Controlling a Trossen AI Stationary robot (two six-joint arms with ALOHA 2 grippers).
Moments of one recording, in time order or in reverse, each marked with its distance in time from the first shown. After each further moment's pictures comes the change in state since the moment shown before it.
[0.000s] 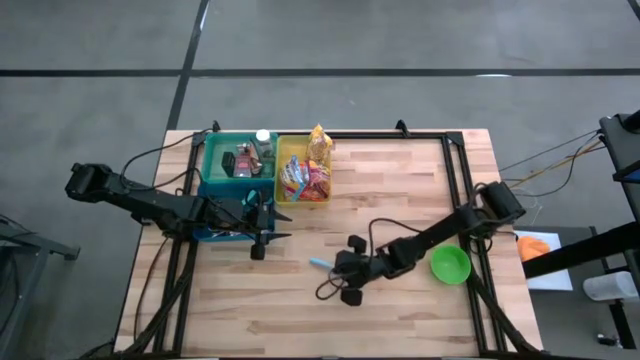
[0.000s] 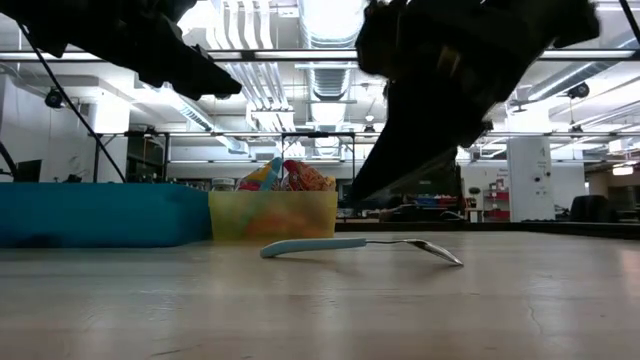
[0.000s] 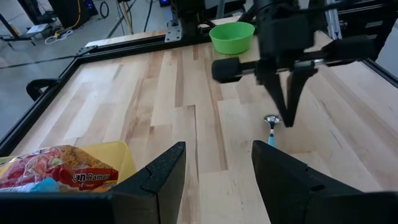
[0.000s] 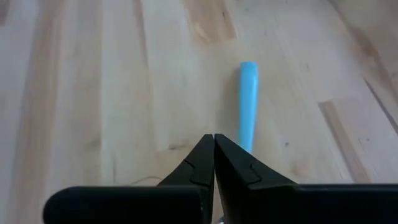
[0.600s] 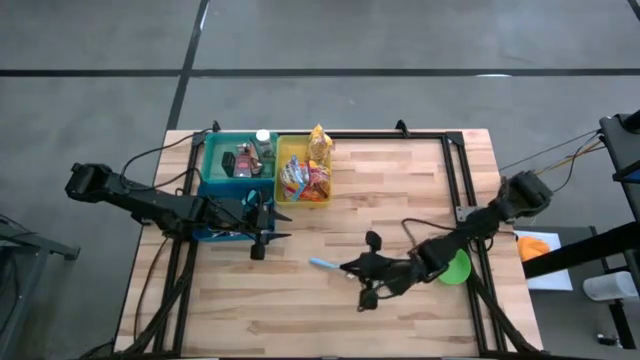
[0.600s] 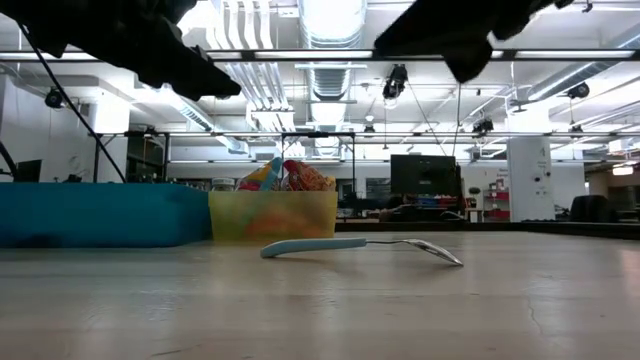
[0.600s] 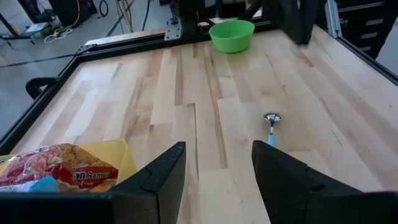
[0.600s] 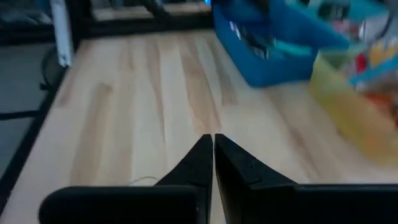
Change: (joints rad) left arm 0.000 0.000 0.000 -0.005 0.000 0.000; right arm 0.138 -0.244 -0.124 0.164 0.317 -0.130
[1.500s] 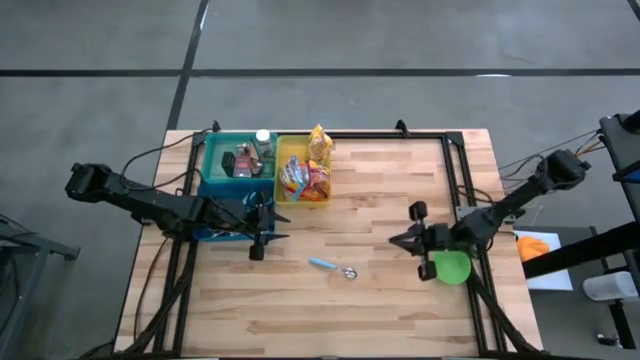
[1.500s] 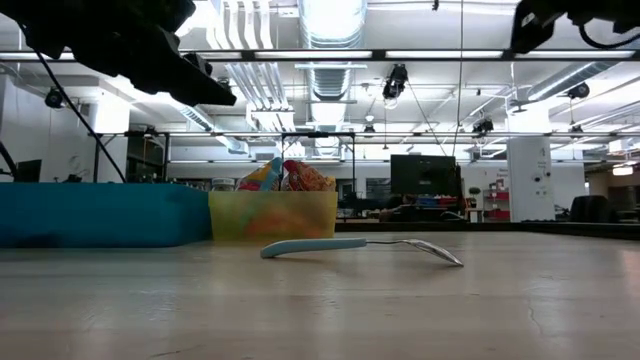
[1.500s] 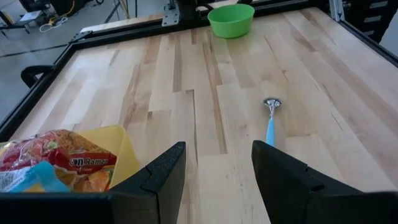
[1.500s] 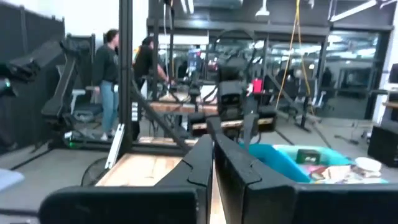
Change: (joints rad) left arm 0.000 0.000 0.000 -0.047 0.000 0.000; right arm 0.011 -0.611 -0.676 0.830 -0.118 -0.526
